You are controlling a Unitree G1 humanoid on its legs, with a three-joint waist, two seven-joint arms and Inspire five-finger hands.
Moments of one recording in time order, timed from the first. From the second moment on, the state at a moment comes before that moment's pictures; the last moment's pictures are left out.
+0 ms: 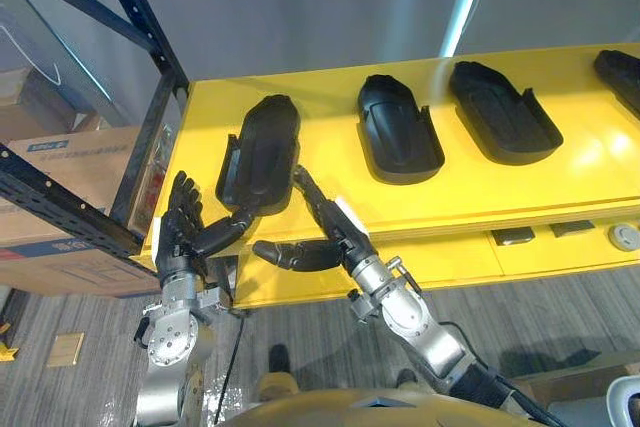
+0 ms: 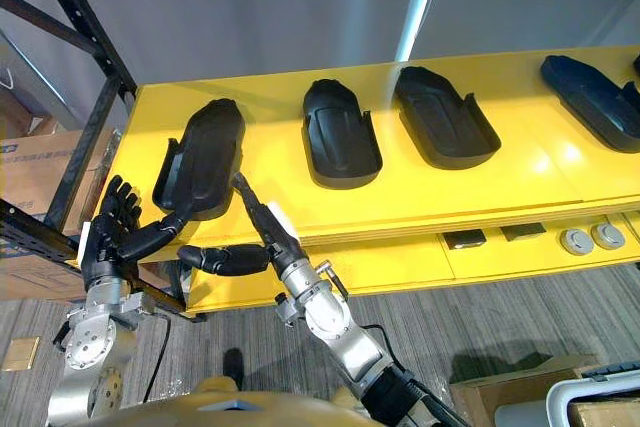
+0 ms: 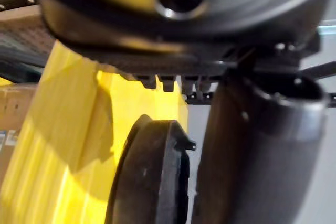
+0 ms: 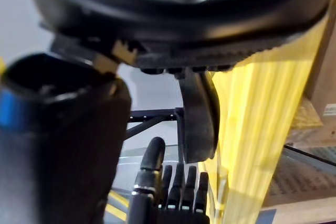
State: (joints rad) left arm 0.35 0.11 0.06 -0.28 -0.32 0.00 0.19; right arm -0.05 -0.23 0.65 0.07 0.13 -0.23 -0.07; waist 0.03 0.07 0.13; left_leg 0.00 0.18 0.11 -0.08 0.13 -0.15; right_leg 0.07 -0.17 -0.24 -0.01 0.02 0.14
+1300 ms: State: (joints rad) left arm 0.36 0.20 -0.02 -0.20 -0.55 -0.08 -0.06; right arm -0.10 -0.19 0.54 0.02 0.12 -0.18 -0.06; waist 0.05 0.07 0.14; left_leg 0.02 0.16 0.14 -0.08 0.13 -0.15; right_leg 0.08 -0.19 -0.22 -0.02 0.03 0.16
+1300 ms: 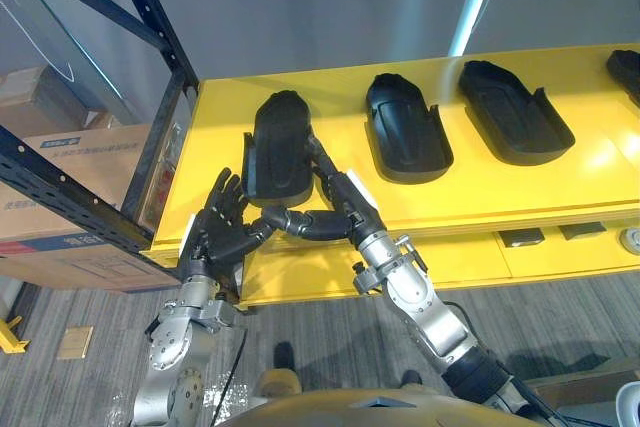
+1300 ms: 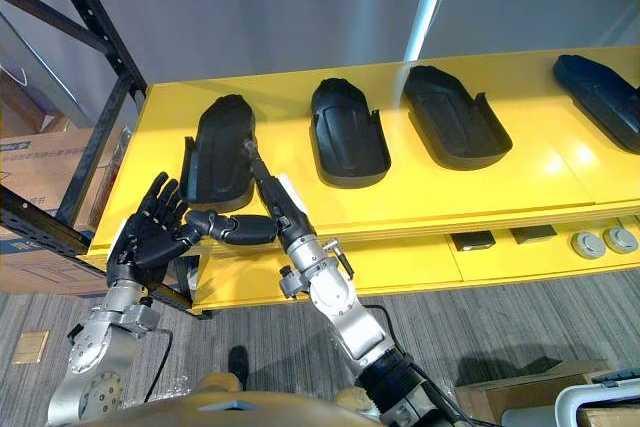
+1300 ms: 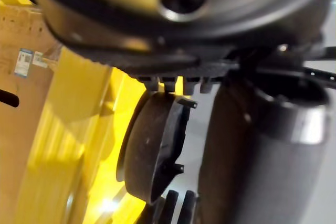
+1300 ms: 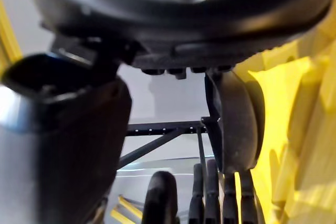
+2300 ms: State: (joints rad) left arm 0.36 0.19 -0.06 -0.20 -0.54 -0.08 -0.07; right arm -0.20 -0.19 0.51 0.13 0.12 -0.18 -0.05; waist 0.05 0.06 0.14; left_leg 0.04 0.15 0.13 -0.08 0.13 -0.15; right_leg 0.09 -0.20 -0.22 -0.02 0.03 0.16
